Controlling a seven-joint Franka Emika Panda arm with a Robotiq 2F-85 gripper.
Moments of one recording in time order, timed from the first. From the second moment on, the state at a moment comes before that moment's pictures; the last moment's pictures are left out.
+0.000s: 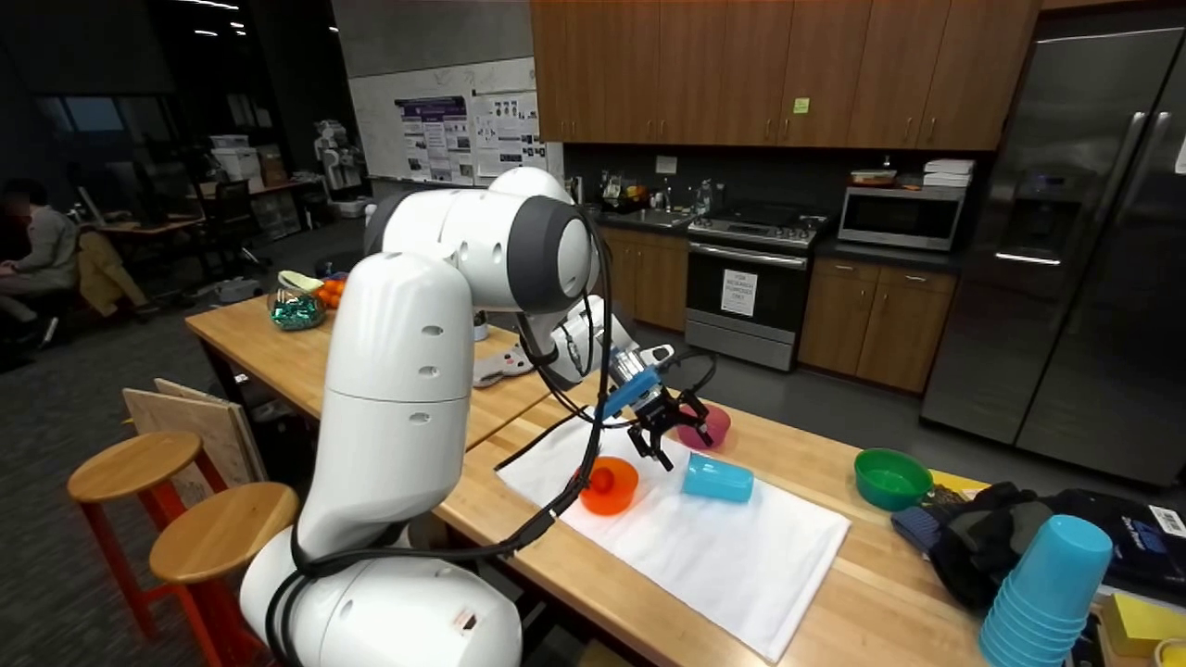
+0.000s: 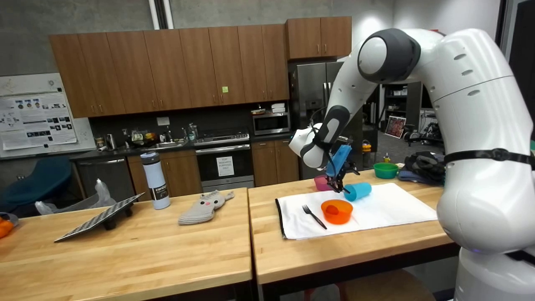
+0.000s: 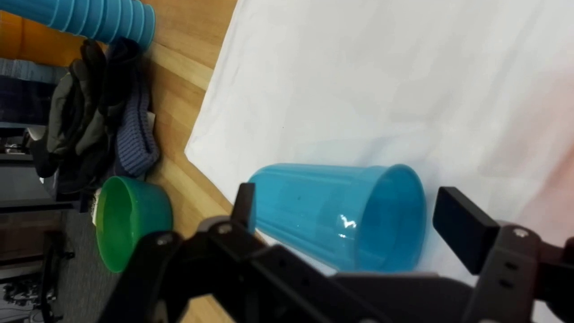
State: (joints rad) arm 0.11 0.39 0.04 -1.98 -0.84 1.89 0.45
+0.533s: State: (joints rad) arm 0.11 0.44 0.00 -1.91 -0.86 1.85 0.45
